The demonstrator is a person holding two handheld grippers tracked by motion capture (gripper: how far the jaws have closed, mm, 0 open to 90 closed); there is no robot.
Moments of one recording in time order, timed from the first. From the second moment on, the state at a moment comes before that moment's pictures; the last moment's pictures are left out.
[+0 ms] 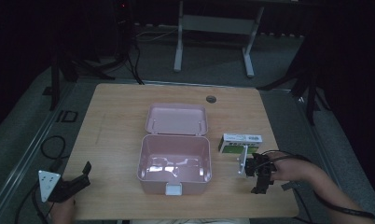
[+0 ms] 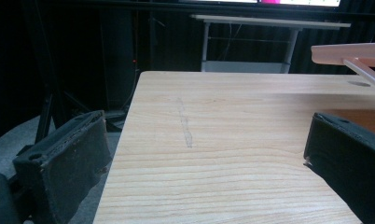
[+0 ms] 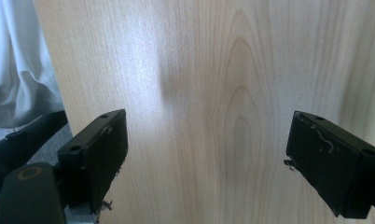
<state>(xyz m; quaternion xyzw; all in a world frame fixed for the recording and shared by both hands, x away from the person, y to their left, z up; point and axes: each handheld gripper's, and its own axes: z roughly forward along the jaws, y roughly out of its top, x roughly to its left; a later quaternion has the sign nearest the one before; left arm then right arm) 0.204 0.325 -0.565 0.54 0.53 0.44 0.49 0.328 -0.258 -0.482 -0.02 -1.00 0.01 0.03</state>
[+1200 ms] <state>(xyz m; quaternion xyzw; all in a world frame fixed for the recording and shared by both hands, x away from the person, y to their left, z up) 0.204 0.325 -0.565 0.54 0.52 0.44 0.49 0.380 -0.244 -0.415 0.00 -1.00 -0.01 -0.03</state>
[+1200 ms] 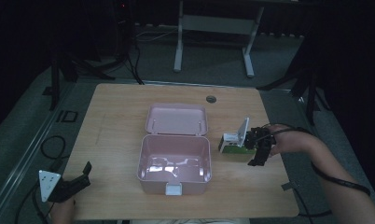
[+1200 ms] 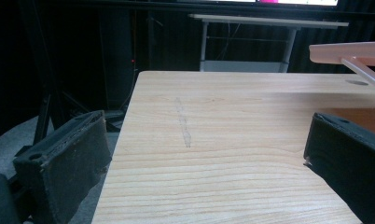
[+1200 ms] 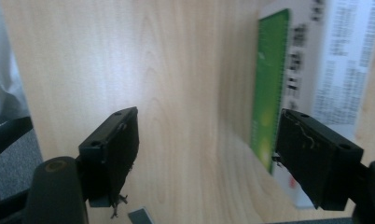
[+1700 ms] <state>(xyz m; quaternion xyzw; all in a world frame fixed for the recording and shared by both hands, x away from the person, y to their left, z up) 0.204 0.325 -0.565 0.54 0.52 0.44 0.49 0.425 -0.242 -0.407 -0.02 -1.00 -0.01 -0.04</state>
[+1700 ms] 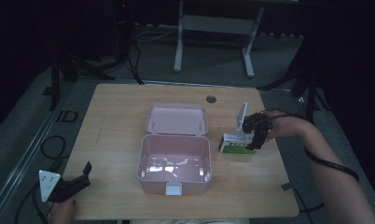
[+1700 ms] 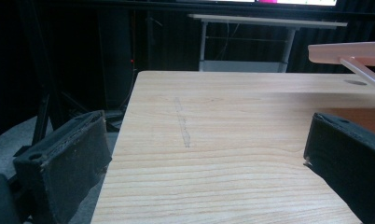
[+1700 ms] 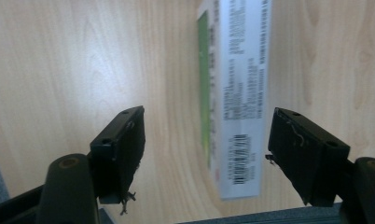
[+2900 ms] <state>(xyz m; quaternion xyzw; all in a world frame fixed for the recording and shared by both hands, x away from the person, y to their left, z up) 0.204 0.325 -0.565 0.54 0.52 0.44 0.49 0.458 -0.228 -0.463 -0.02 -1.00 0.02 0.00</state>
